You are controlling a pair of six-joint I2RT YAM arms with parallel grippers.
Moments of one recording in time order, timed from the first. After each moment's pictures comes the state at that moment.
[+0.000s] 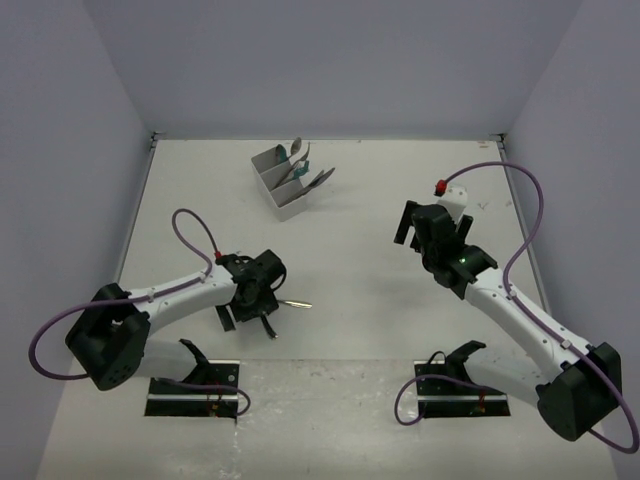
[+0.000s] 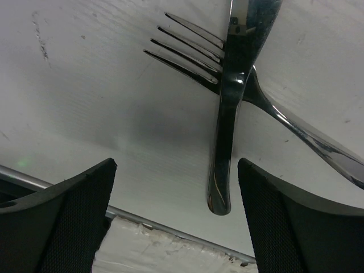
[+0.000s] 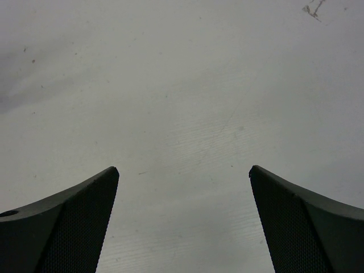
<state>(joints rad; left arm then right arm) -0.76 1.33 0.74 -0.95 -0.30 -1.24 0.52 1.06 0.82 -0.43 0.60 0.54</state>
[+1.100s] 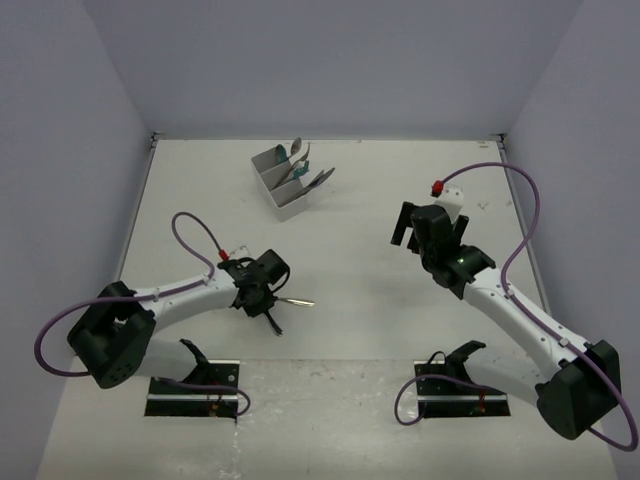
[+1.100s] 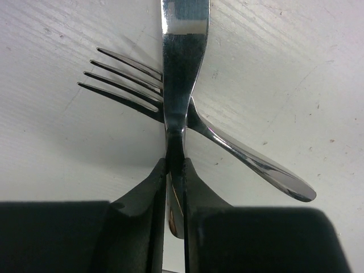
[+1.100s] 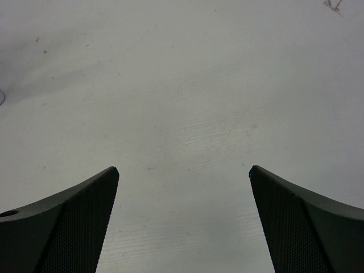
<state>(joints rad) -0.77 1.35 0.65 -0.67 -0.31 -1.31 0.52 1.07 0.81 -0.41 0.55 0.54</state>
